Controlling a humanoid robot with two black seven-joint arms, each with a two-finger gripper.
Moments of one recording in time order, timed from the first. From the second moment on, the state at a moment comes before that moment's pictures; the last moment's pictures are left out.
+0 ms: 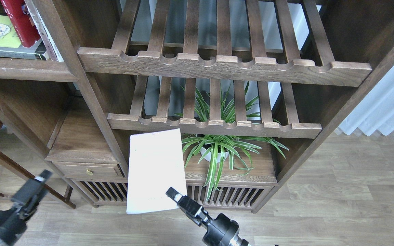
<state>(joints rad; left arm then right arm) 0.24 0.51 -1.10 -1.26 -0.28 -0.49 0.10 -0.14 0.01 0.73 1.21 -0.12 0.58 -0.01</state>
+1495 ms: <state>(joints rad) 0.12 0.35 -0.77 -1.33 -0.28 -0.49 0.09 -0.17 0.01 0.69 1.22 -0.13 0.58 -0.08</state>
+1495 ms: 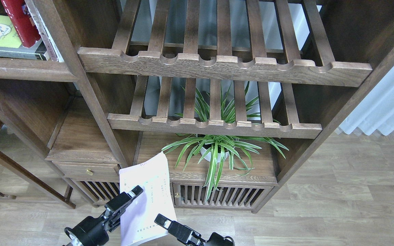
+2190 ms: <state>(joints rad) 0.19 0.48 -1.11 -1.41 -0.27 -0.49 0.10 -0.17 0.02 0.74 1.25 -0.13 0.58 -0.06</state>
